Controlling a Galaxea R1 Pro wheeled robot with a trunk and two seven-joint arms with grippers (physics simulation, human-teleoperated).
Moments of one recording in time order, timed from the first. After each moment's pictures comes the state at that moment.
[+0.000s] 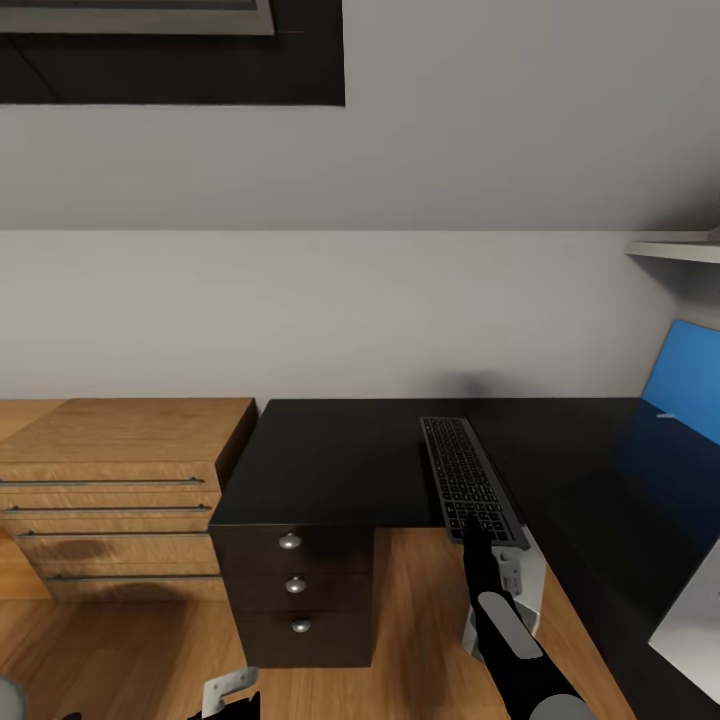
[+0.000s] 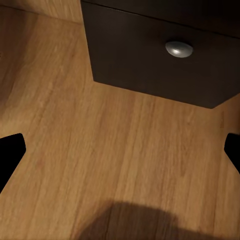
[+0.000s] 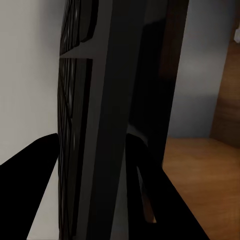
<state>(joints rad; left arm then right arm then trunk) -0.30 -0.04 0.02 -0.37 0.19 -0.10 0.12 -0.48 0.09 0.00 -0.66 -1.44 -0.29 0.16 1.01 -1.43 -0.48</state>
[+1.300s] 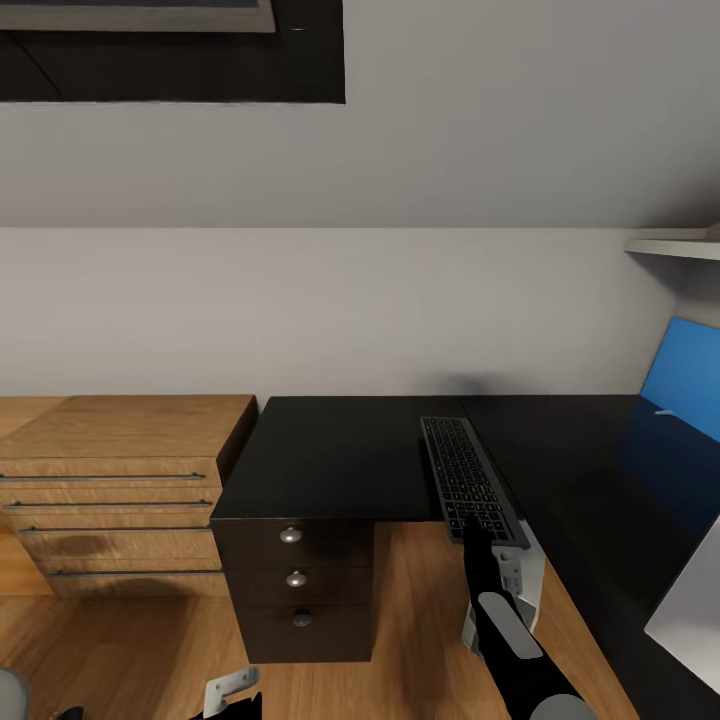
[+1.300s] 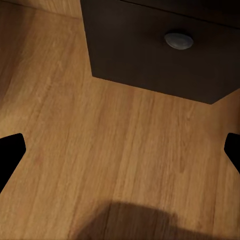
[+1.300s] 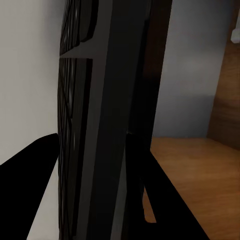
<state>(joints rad) -0.30 -0.05 0.02 -0.37 0.19 -0.09 0.12 -0.48 0.09 0.00 -0.66 -1.44 -0.29 0.16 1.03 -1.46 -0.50</state>
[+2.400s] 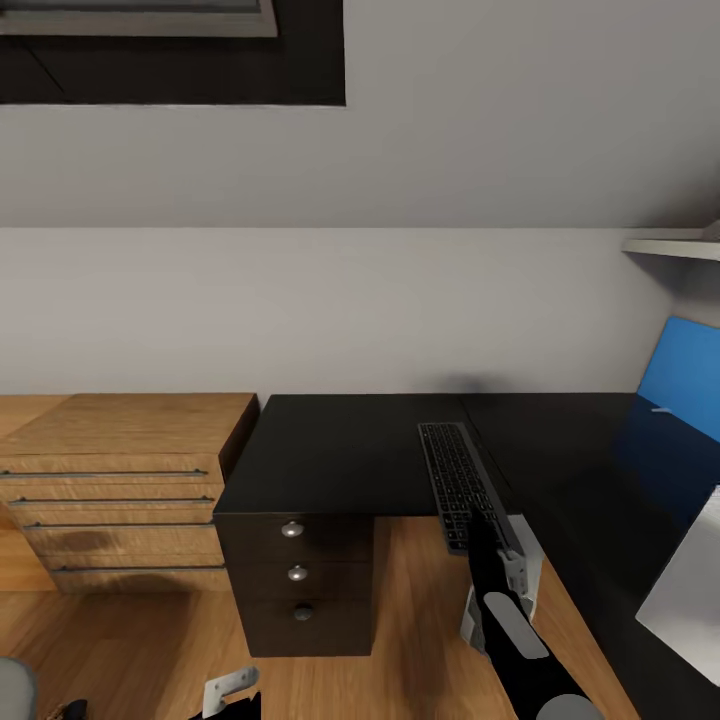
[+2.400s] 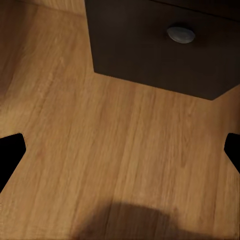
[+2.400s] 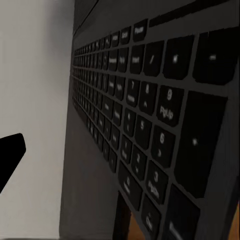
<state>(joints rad) -0.30 -0.04 0.02 -0.37 0.19 -0.10 0.12 -0.48 0.07 0.00 -0.66 -1.43 -0.29 0.15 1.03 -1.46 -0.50</state>
